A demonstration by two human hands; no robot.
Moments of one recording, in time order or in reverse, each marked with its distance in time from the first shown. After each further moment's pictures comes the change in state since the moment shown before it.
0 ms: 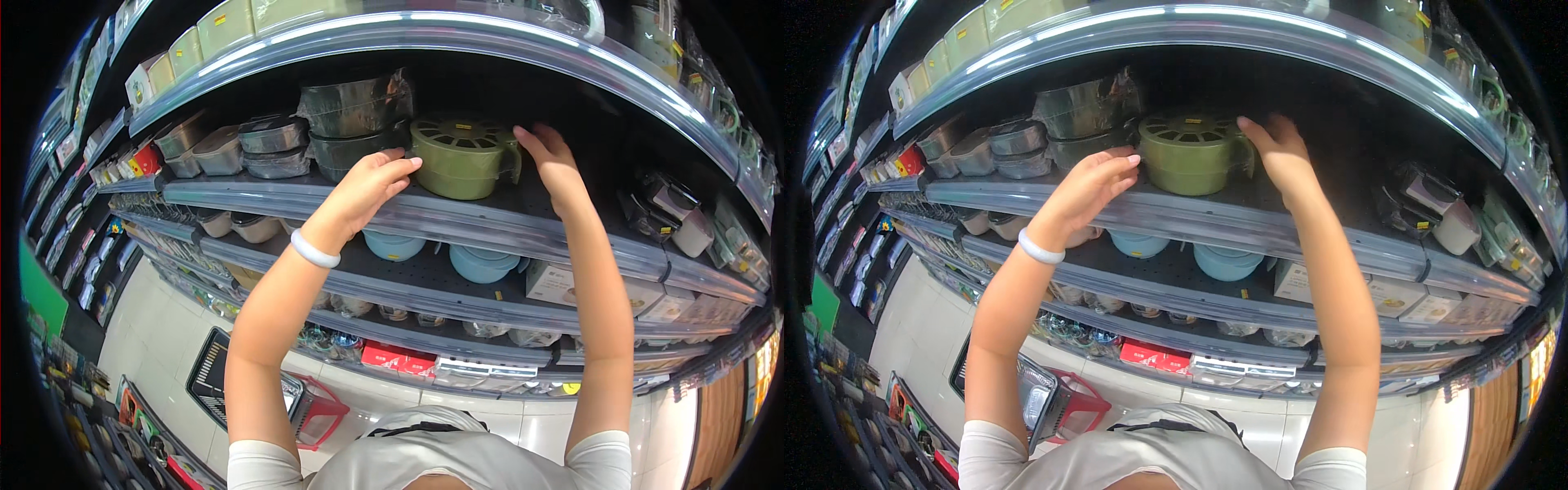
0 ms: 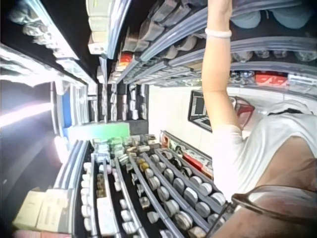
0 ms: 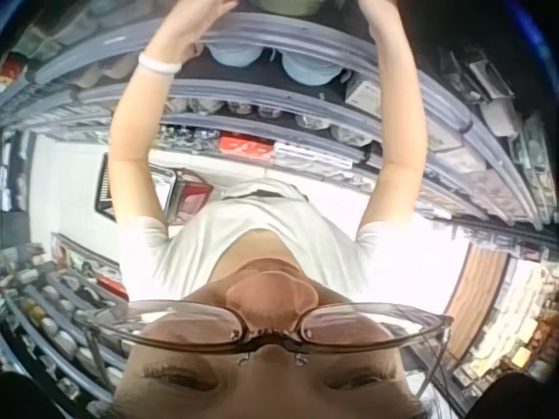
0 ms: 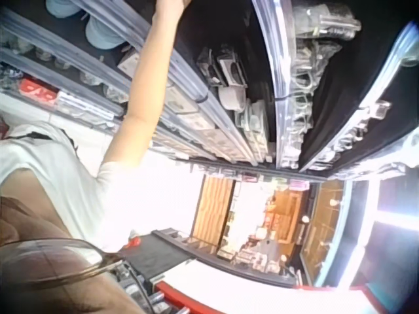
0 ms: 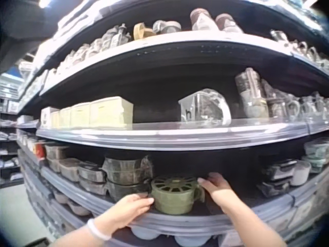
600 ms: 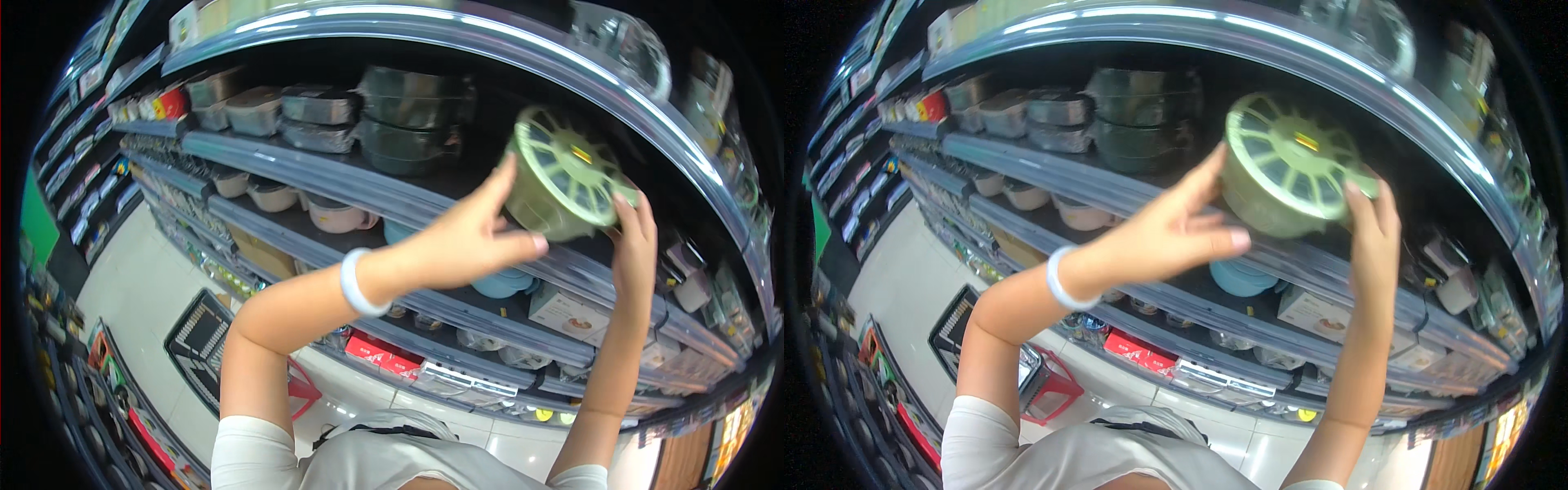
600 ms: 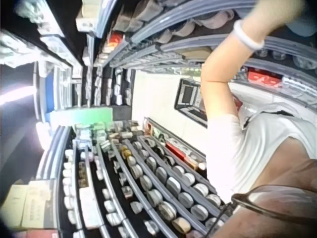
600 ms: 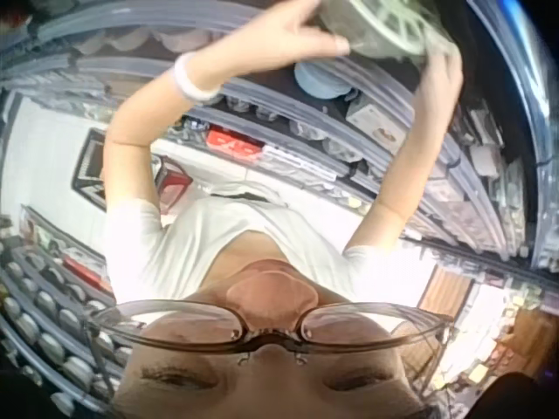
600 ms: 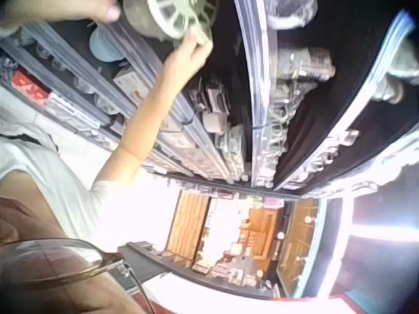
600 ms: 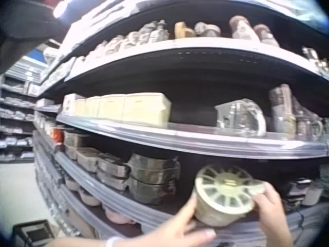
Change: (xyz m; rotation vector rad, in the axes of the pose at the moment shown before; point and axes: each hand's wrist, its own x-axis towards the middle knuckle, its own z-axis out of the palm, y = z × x) left_hand -0.063 0.025 0.071 -0.055 -0.357 0.350; right_hand -0.056 -0.042 -0.051 0.275 -0.088 -0.115
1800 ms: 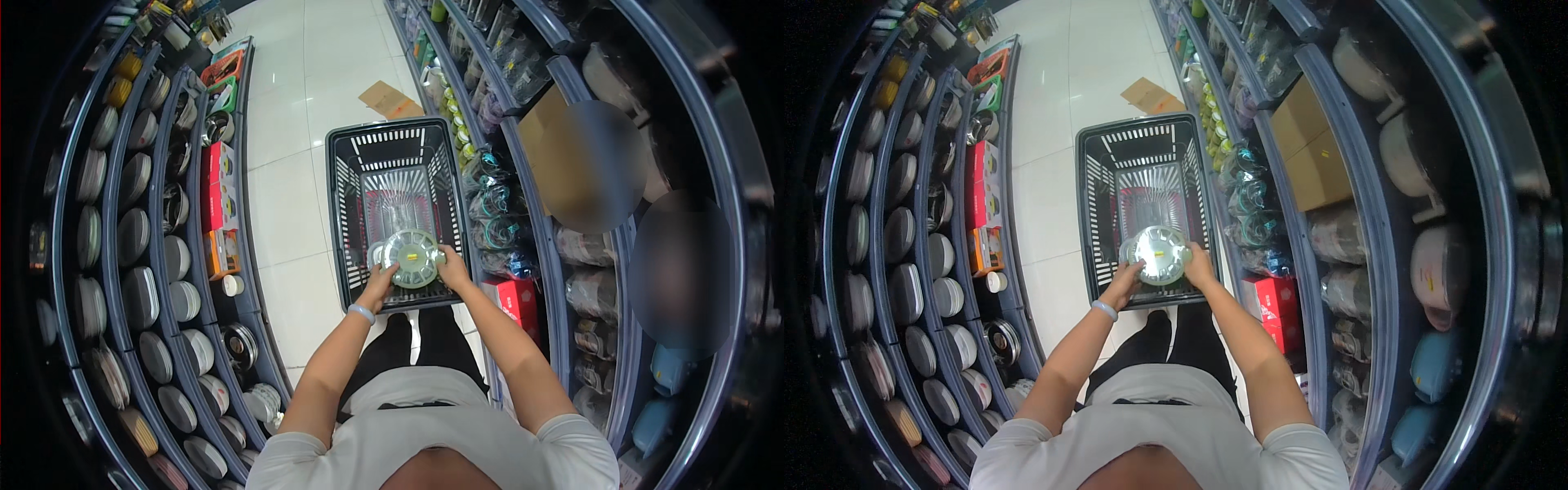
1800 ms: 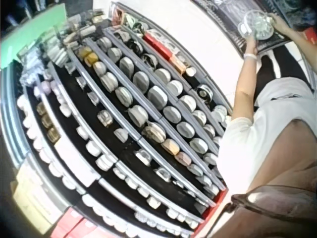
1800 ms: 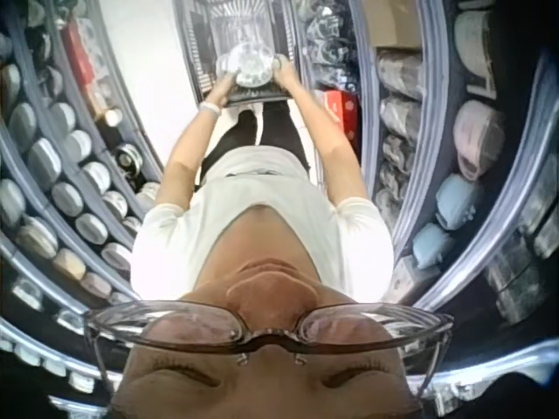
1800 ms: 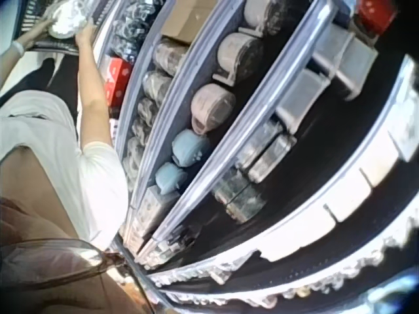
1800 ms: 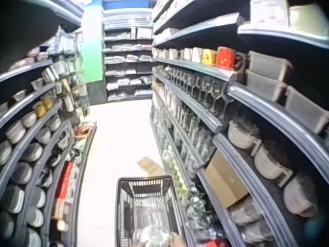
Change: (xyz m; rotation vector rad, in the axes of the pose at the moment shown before) left_hand -0.652 -0.182 -0.119 -0.480 2.000 -0.805; right_hand -0.448 0.319 0.542 -0.225 -1.554 0.322
